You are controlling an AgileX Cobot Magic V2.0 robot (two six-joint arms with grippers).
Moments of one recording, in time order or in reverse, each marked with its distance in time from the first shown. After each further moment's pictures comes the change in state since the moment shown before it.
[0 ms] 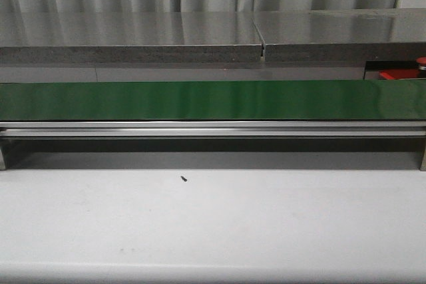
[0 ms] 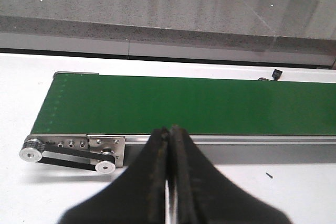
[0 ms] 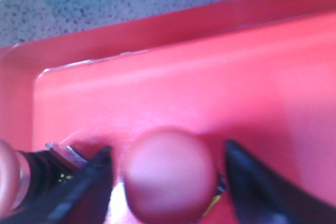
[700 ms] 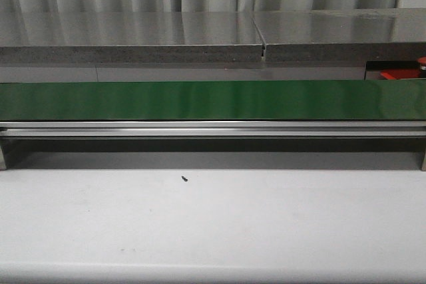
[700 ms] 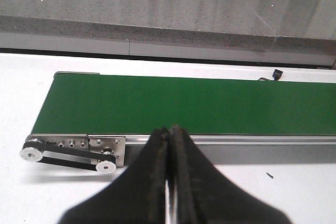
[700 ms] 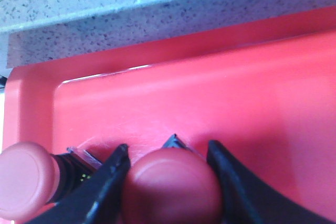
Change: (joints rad) left arm 0.000 0.000 0.000 0.000 0.000 0.000; right arm 0.000 -0.039 0.001 0.000 0.018 0.000
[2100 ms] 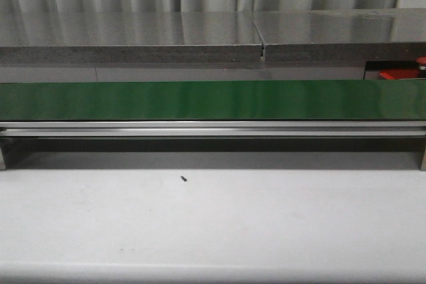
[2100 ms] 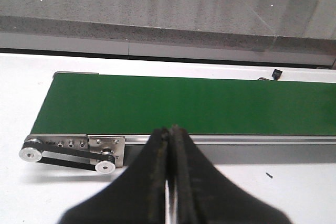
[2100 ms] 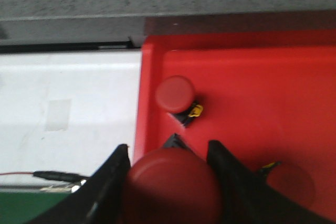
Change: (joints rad) left arm 0.000 0.000 0.000 0.000 0.000 0.000; right arm 0.061 -0.374 0.251 0.012 0.146 -0.062
